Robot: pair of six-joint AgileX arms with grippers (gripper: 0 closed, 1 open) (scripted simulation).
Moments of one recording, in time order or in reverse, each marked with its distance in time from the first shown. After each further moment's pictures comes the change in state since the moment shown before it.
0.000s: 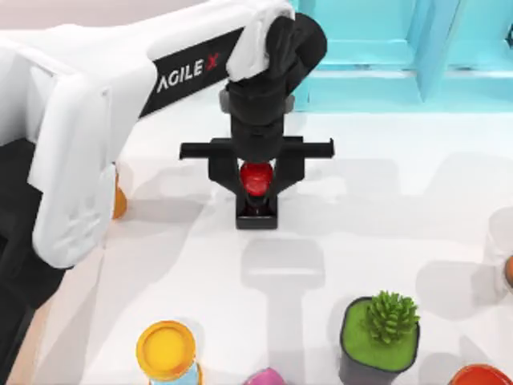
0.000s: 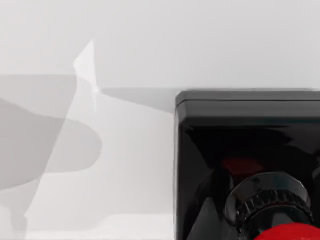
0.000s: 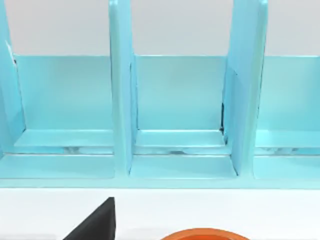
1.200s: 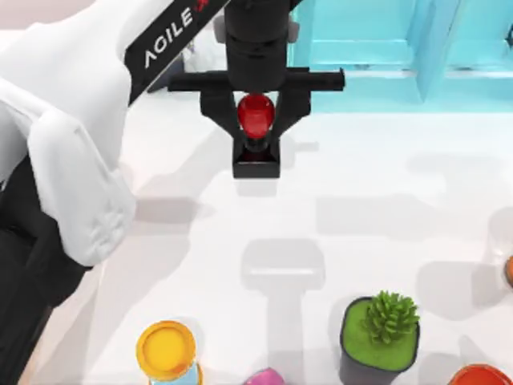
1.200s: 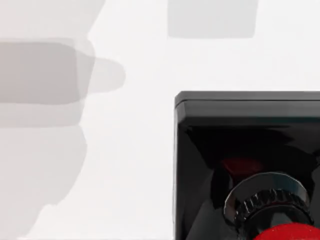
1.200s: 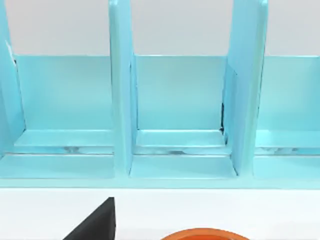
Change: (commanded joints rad) left arm -0.002 0.103 0.589 -0.487 0.001 0.000; right arm 0.000 0.000 0.000 0.000 0.000 0.000
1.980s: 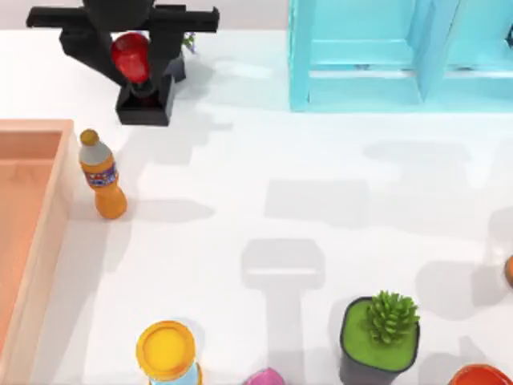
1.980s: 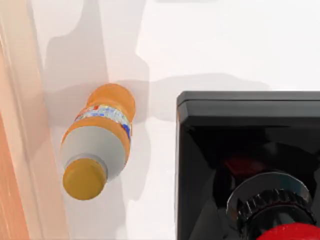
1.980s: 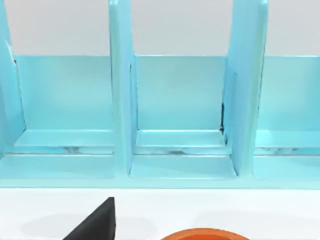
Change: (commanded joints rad) left arm 0.260 -0.317 -0.292 0.077 -0.003 0.331; right arm 0.000 0.000 0.000 0.000 0.000 0.000
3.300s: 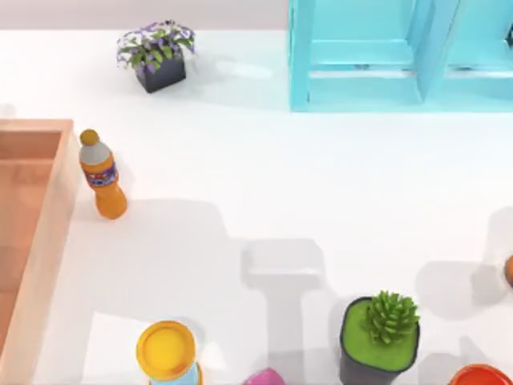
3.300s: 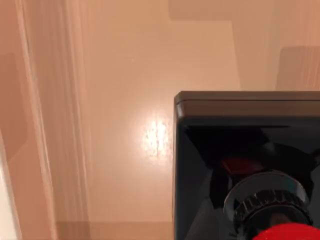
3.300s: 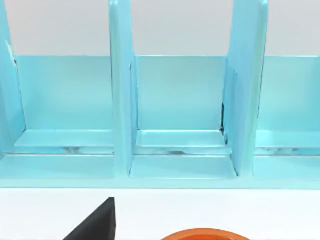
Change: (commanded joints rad) left arm 0.641 -0.406 -0.755 0.247 -0.011 0.561; right arm 0.000 0.000 0.000 0.000 0.000 0.000
